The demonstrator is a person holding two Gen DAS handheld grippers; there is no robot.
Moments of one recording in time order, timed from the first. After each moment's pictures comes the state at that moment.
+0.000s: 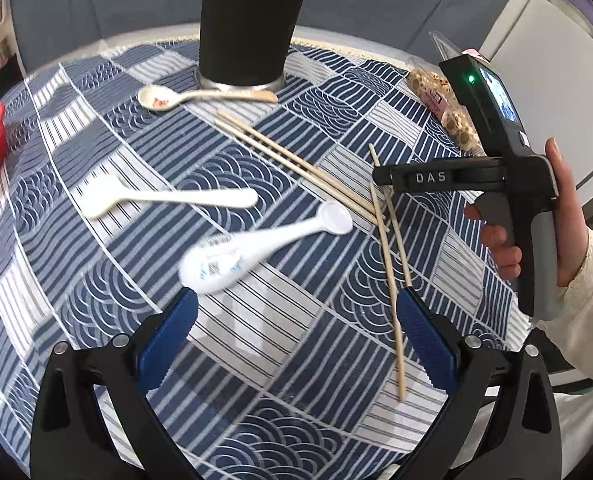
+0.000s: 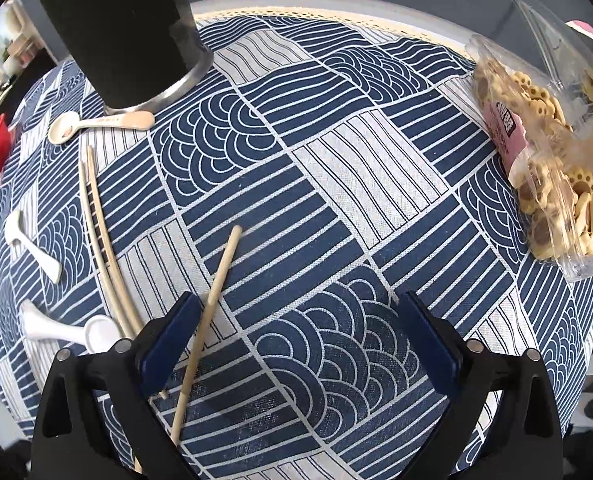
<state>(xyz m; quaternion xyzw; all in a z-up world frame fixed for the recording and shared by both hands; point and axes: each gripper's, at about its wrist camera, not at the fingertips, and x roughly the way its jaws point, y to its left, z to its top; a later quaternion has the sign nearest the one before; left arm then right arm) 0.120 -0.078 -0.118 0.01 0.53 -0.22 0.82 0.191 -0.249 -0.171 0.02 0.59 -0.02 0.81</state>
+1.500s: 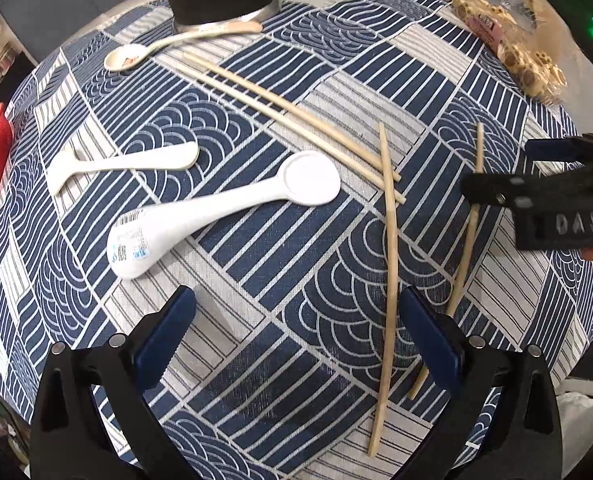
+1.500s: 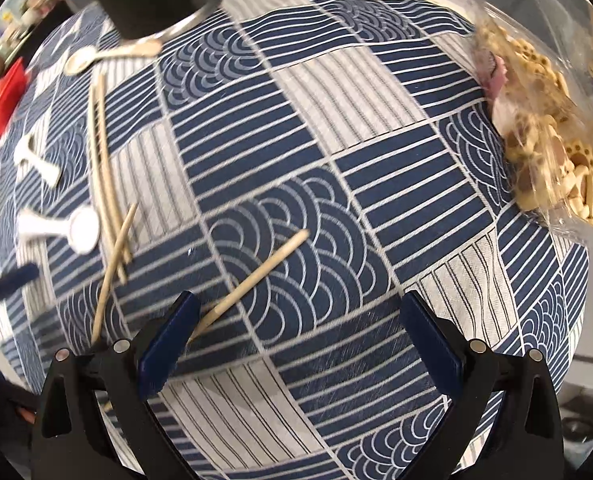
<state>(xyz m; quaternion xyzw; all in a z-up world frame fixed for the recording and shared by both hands) 0.139 -0.161 -0.169 0.10 0.61 -0.10 0.78 0.130 -0.296 -0.182 -0.03 0.65 0.04 0.76</state>
